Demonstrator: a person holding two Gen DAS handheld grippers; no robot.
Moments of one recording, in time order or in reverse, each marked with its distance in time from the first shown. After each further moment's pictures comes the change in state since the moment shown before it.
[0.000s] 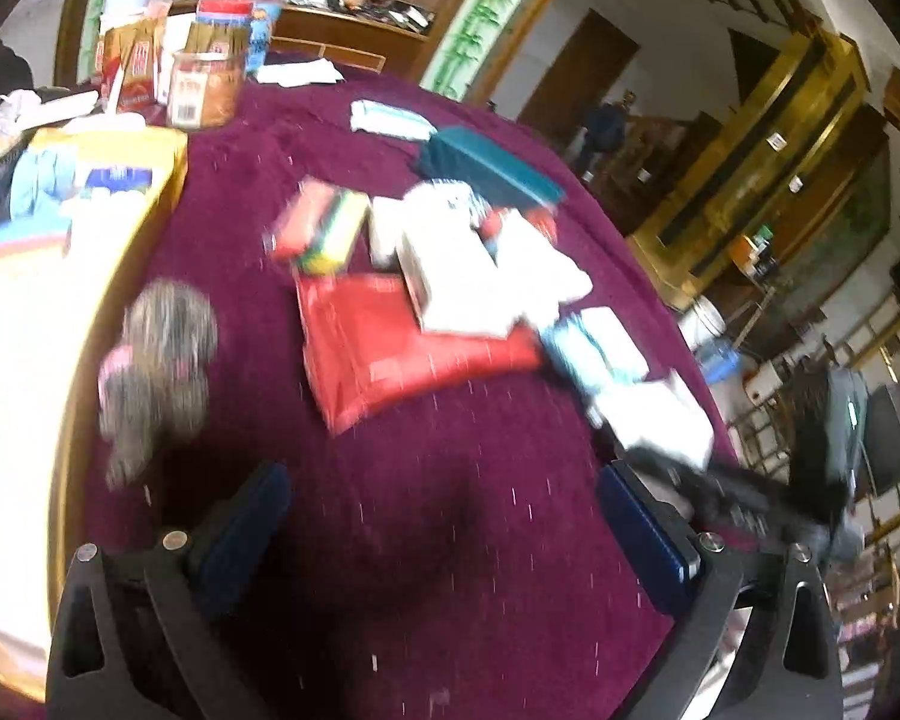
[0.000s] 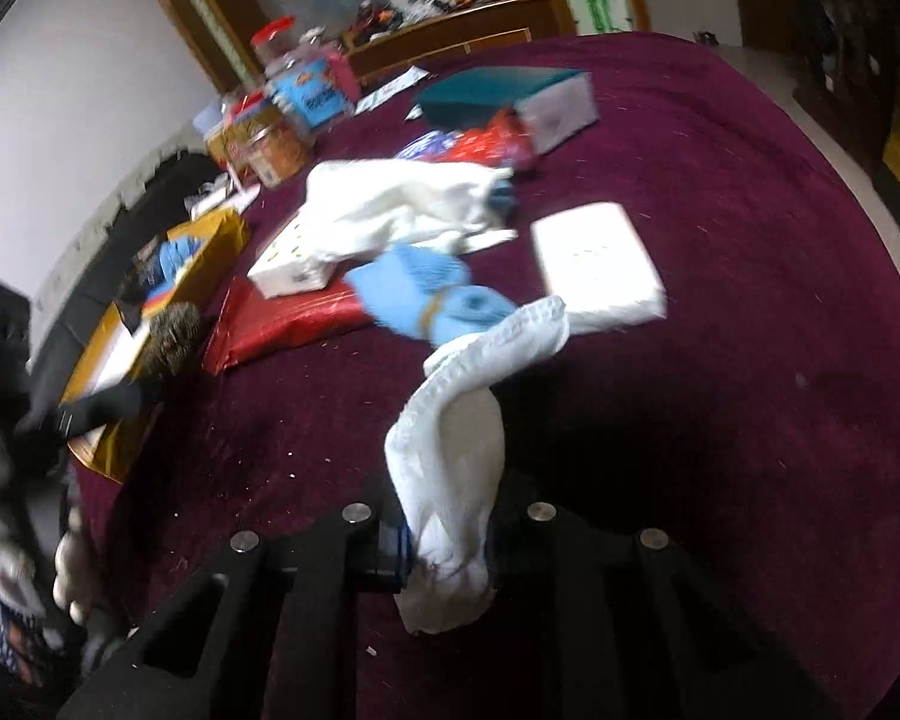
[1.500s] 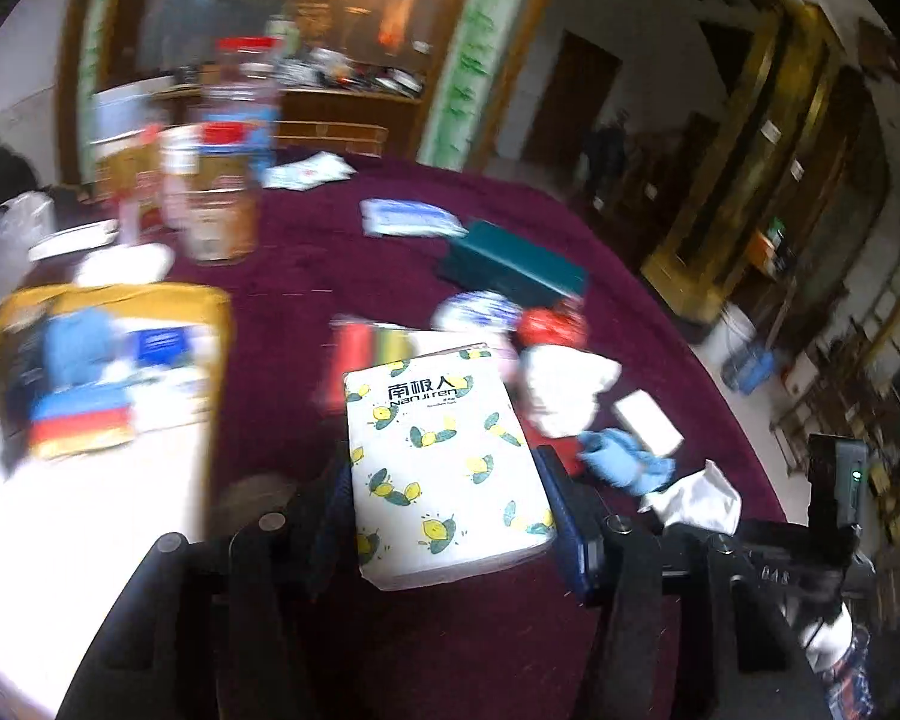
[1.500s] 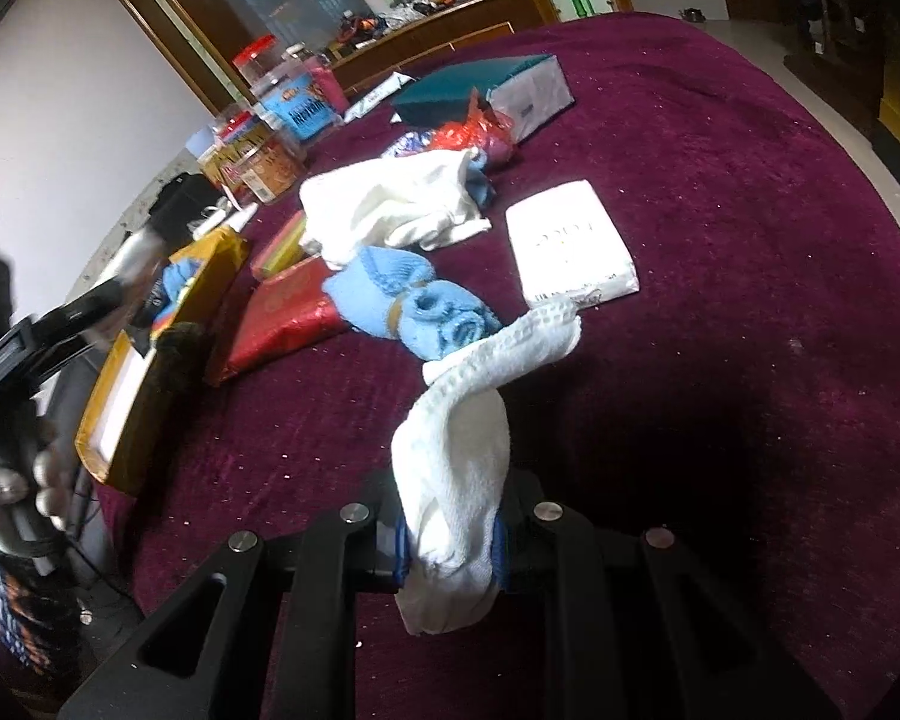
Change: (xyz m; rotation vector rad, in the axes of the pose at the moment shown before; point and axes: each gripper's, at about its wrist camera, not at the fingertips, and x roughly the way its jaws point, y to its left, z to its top) left arm -0.040 0.024 0.047 0.118 -0.129 0.103; right arm 0.004 -0.007 -0.001 0.057 0.010 0.018
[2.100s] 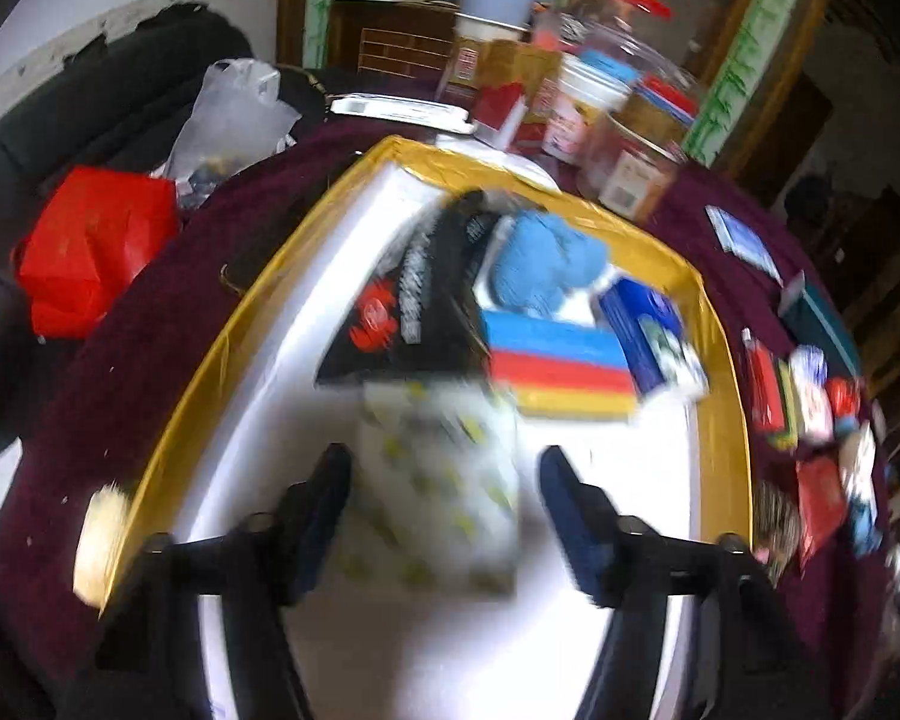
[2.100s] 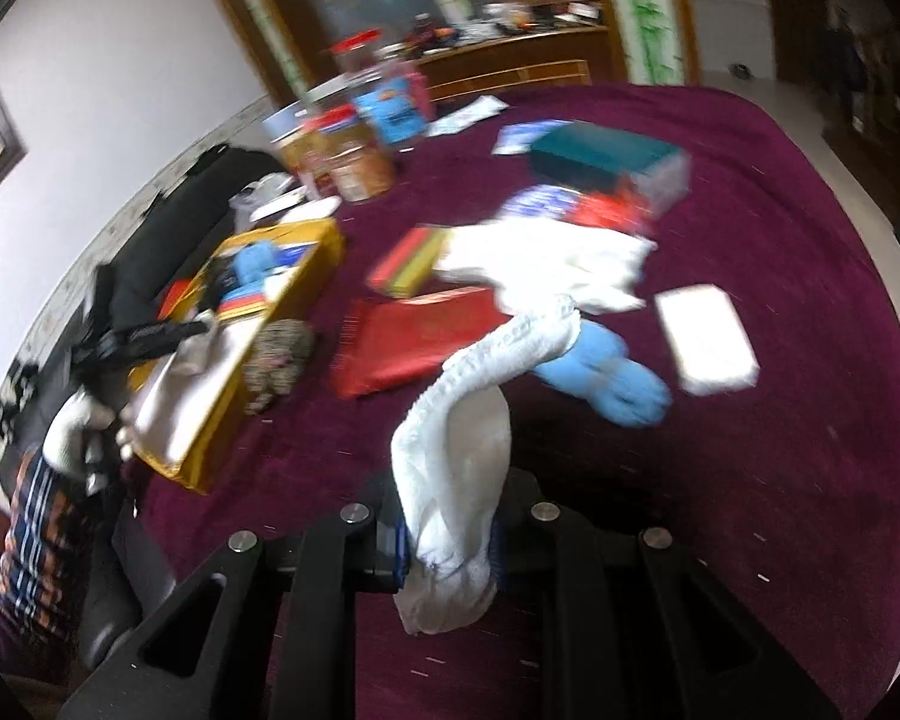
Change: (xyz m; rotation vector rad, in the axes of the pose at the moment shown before) left arm -0.005 0.215 -0.015 -0.339 0.117 0.348; right arm -0.026 0.117 0.014 -0.178 -0.021 0.003
